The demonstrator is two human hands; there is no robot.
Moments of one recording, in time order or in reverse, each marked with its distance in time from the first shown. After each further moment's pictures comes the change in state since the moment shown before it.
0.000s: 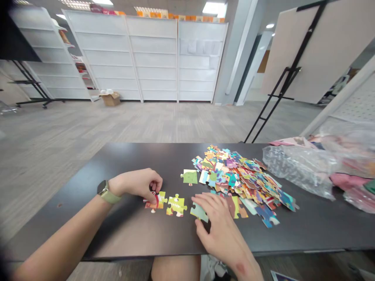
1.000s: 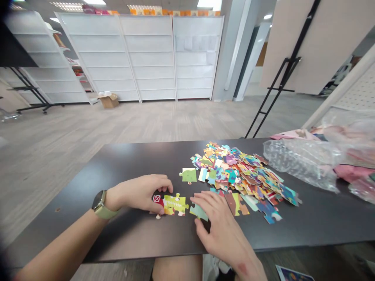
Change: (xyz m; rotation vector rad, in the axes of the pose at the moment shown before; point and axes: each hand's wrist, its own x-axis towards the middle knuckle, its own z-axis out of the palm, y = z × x) left_hand -0.003 0.031 0.015 0.097 0.116 0.183; right_hand -0.001 0.002 0.002 0.043 0.030 -0.029
